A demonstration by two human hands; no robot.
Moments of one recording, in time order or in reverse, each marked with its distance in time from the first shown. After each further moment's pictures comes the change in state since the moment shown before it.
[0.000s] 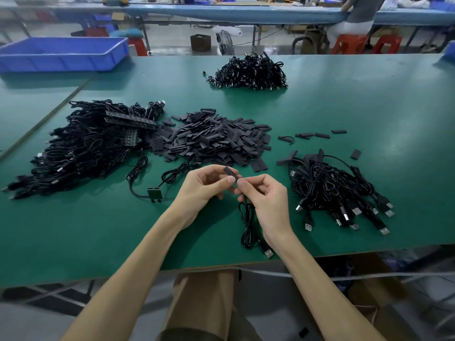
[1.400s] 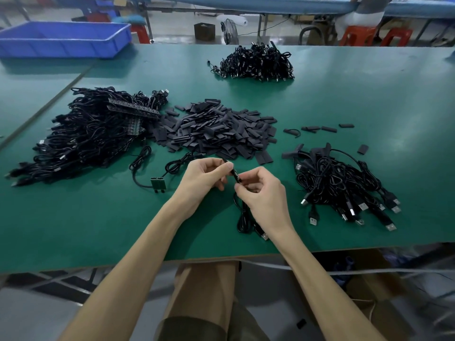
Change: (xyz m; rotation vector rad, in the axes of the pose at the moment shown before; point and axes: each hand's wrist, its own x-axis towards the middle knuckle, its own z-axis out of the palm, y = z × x) left_hand 0.008 -0.008 -0.005 0.014 0.136 -0.134; right_hand -0.006 -0.005 0.005 -0.470 -0.044 -0.041
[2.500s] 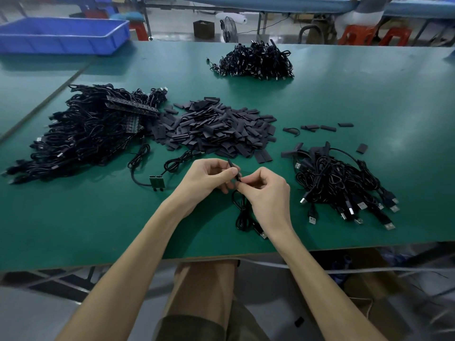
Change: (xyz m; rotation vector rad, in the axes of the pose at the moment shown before) left_hand -0.009 0.012 0.005 0.139 -0.107 0.011; right_hand 0.000 0.001 0.000 -0.025 0.102 0.006
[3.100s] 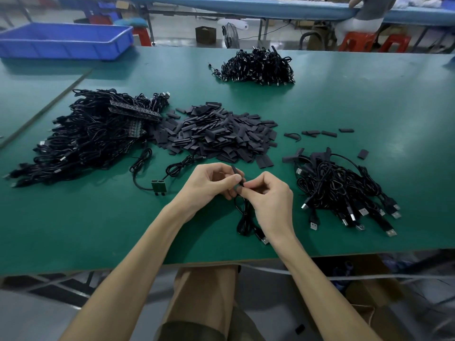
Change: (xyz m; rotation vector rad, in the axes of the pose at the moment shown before) left_hand 0.000 0.000 -0.002 -0.020 -0.050 0.073; right_hand 0.001 -0.001 0.000 0.030 0.011 0.017
